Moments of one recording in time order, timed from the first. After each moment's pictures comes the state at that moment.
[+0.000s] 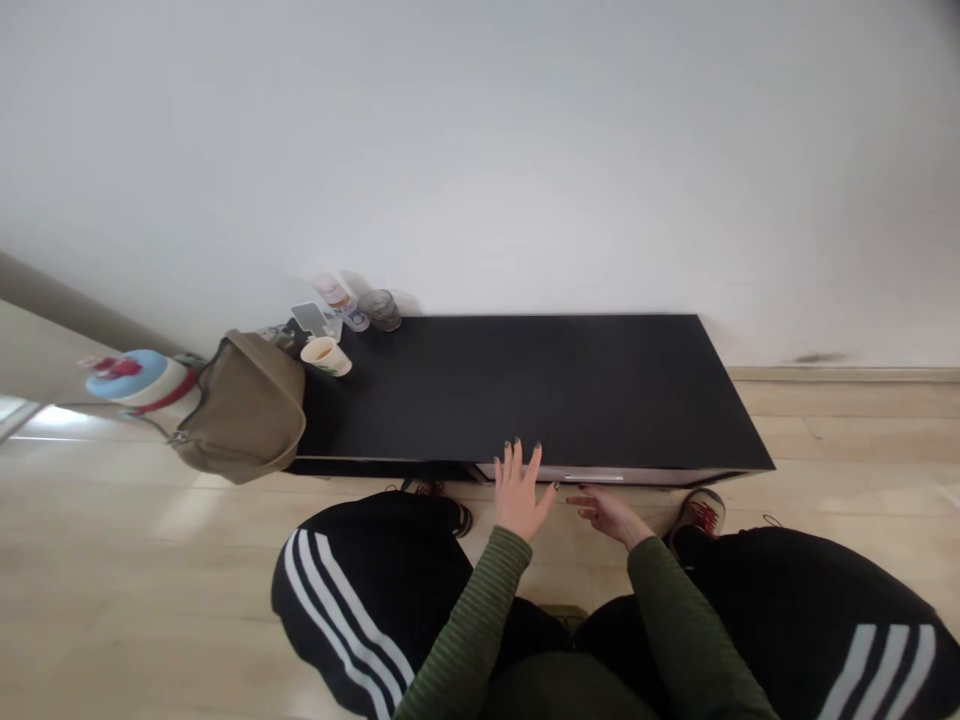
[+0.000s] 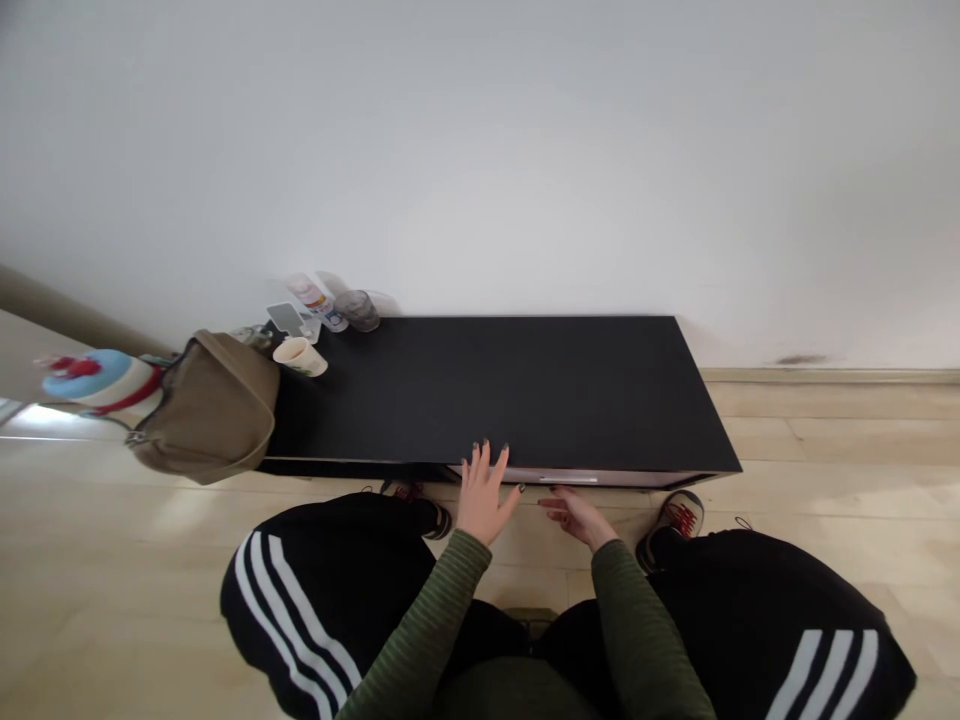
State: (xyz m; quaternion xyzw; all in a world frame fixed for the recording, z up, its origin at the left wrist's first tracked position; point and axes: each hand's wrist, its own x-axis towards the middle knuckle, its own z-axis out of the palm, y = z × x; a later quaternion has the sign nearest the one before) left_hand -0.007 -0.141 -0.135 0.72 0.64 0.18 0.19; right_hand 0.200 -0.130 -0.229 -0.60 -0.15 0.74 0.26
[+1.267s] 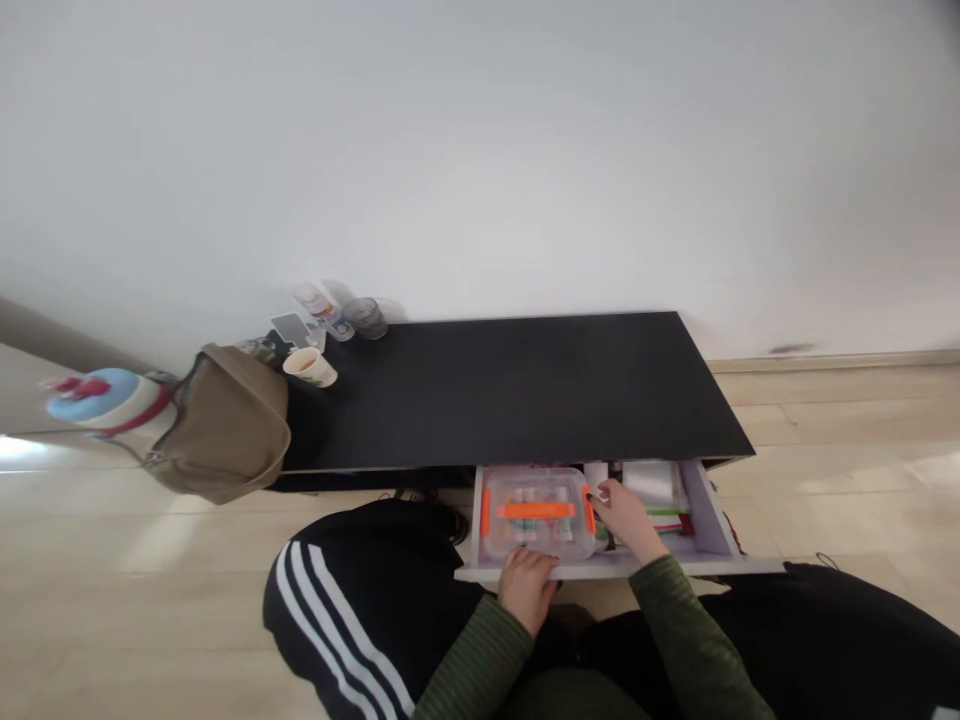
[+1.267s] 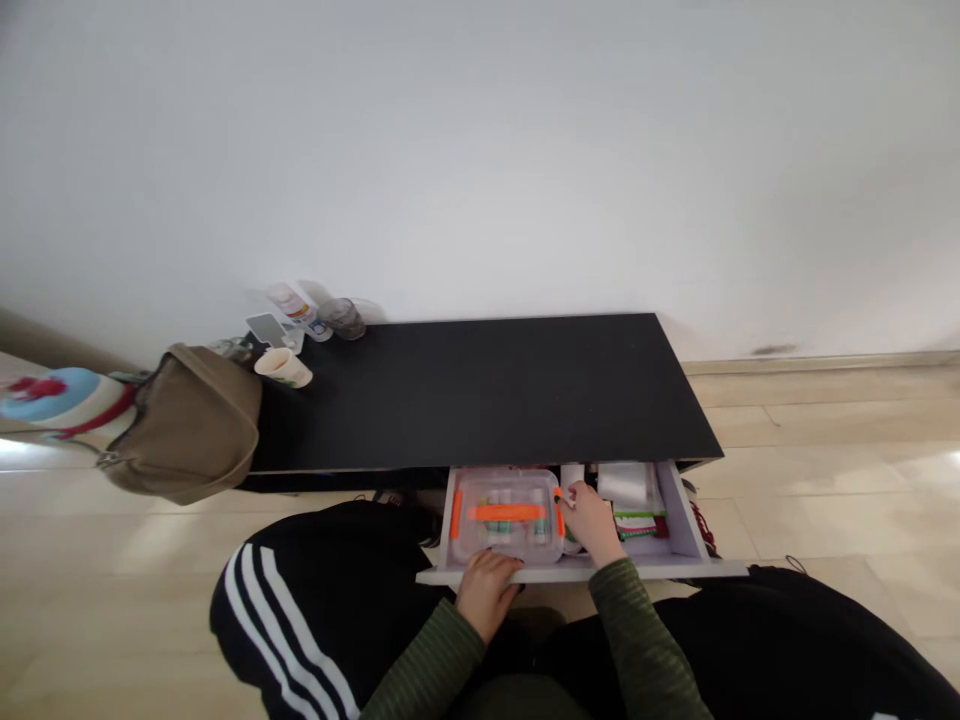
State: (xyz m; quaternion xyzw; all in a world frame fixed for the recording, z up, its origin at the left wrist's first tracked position) left_hand -0.008 -0.248 -0.177 0.75 0.56 0.12 0.34; right_hand 0.214 -0.153 -0.178 -0.74 -0.57 0.35 0.03
